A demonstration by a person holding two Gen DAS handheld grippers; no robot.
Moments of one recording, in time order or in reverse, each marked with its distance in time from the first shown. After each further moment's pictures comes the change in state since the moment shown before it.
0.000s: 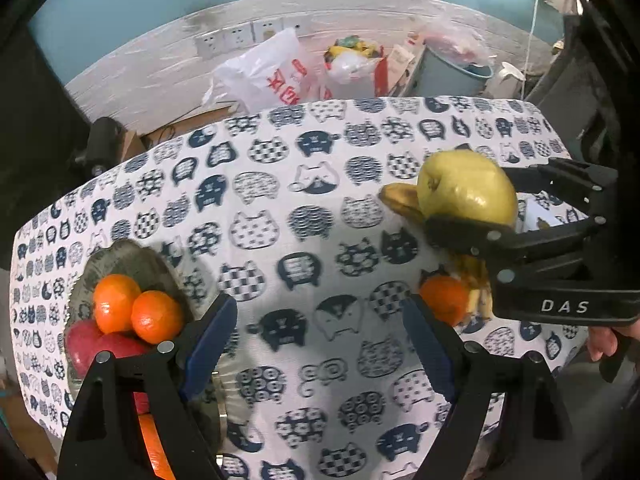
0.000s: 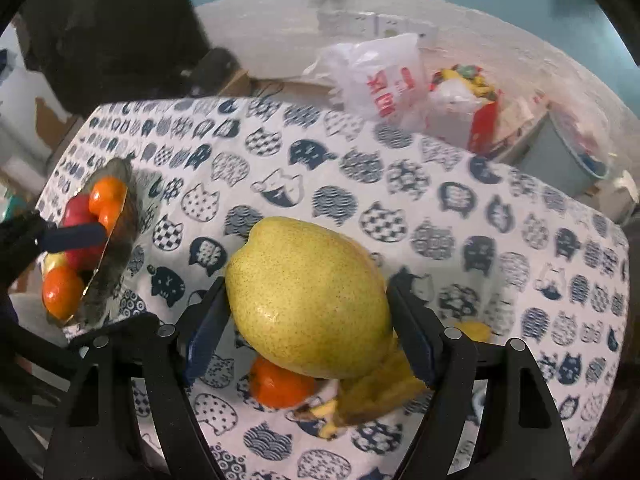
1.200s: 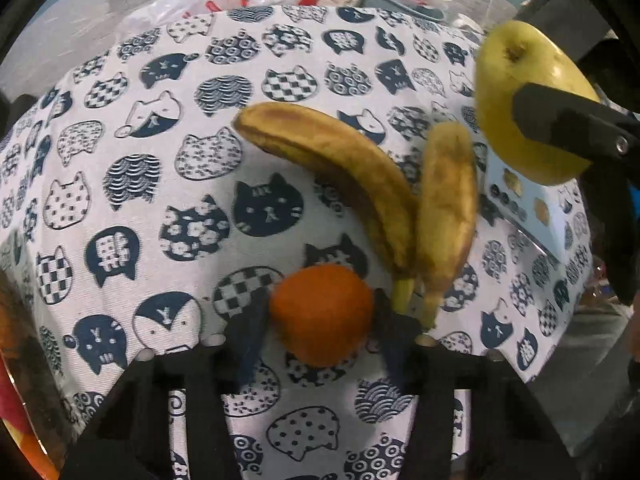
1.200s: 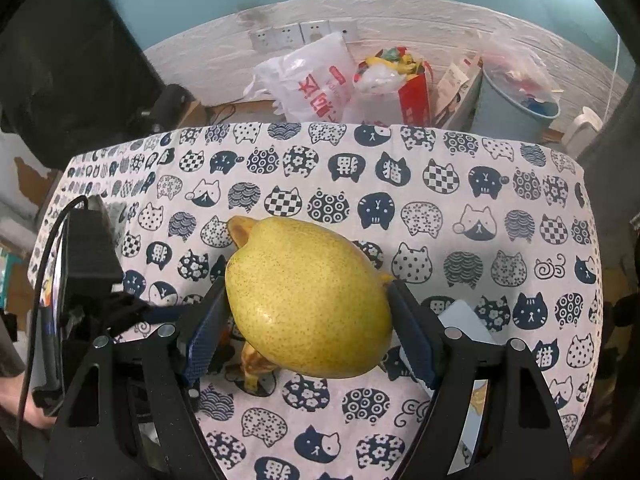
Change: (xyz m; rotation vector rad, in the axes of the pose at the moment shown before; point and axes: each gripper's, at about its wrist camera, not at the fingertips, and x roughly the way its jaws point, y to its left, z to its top) left arm 0.091 -0.077 -0.012 0.046 0.176 -0.200; right arm -0.040 -0.076 -0.036 0.183 -0.040 -0.021
